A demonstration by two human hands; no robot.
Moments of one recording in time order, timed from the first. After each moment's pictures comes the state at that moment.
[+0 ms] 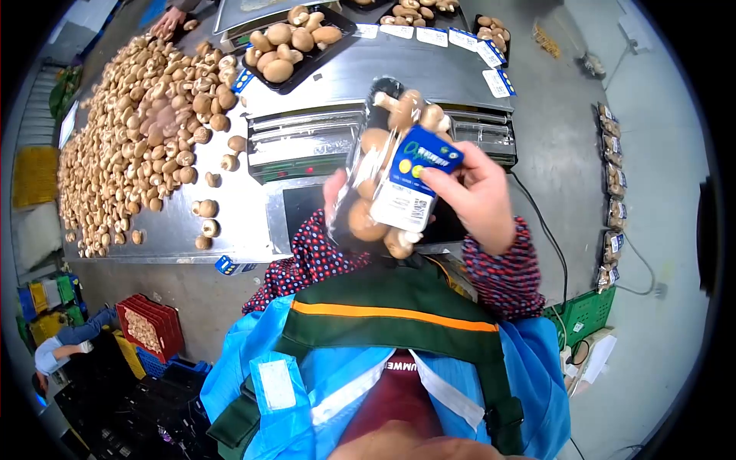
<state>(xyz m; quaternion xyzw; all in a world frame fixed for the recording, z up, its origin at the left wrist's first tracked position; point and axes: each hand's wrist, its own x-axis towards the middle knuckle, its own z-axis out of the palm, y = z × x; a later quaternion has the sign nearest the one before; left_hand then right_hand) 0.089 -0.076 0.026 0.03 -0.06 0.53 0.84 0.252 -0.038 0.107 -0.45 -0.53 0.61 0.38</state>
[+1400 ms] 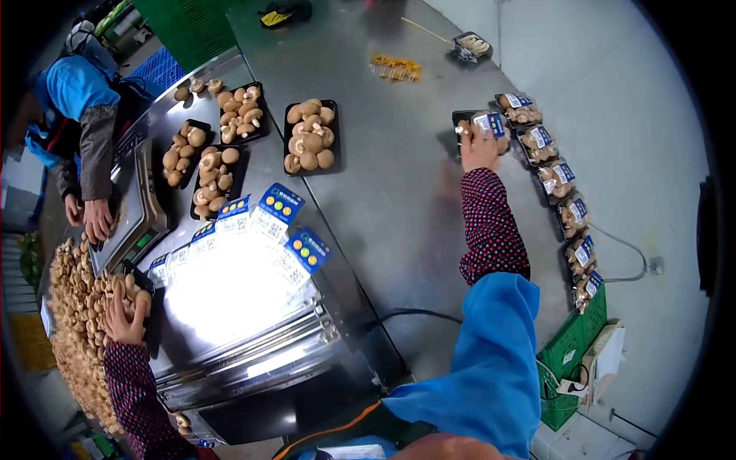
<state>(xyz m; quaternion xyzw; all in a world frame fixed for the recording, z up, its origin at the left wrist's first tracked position) -0.053 0.181 0.010 -0.72 -0.67 0.07 0.12 0.775 0.321 -0.156 -0.86 -0.46 -0.13 0.19</state>
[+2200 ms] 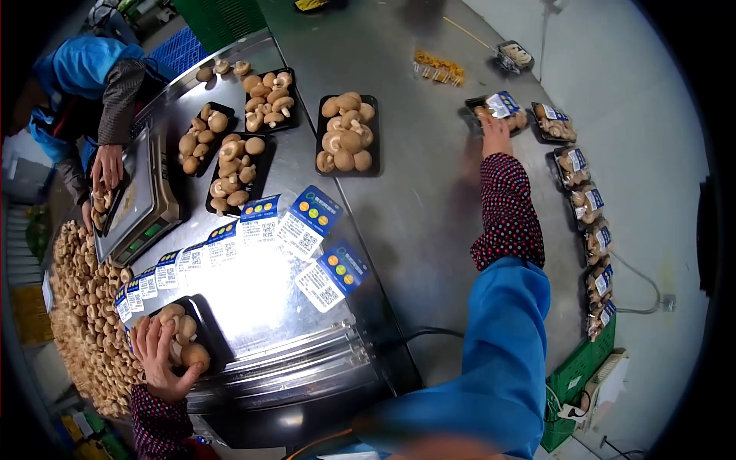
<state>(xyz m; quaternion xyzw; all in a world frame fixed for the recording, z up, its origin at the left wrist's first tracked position) 0.066 0.130 0.063 -0.81 -0.58 0.08 -0.01 0.776 0.409 -0.188 -0.76 -0.63 -0.15 0.00</state>
